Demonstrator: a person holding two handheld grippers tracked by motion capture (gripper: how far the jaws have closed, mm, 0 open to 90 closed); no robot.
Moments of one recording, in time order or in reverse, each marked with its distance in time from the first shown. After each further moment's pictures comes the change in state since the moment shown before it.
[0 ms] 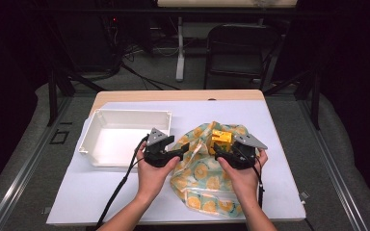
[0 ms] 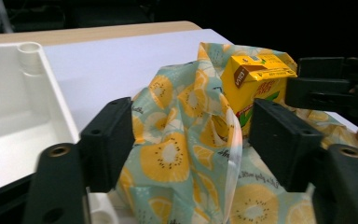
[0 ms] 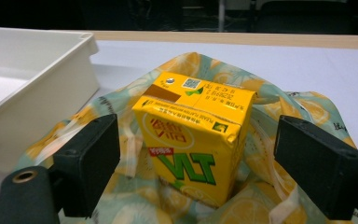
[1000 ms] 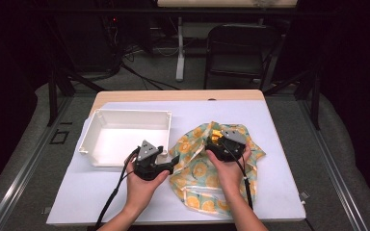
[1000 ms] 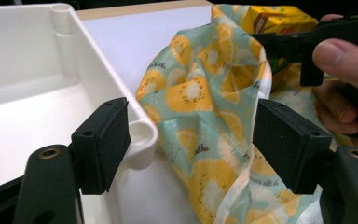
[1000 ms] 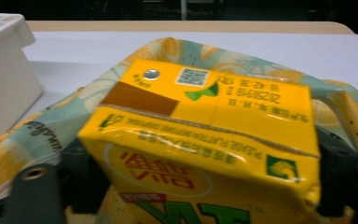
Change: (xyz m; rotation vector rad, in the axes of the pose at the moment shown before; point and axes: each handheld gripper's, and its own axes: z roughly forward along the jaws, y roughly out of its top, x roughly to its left) left arm 0.011 -0.036 -0.023 0.039 0.049 0.047; right arm 0.017 -0.011 0.058 0.008 -0.173 0.021
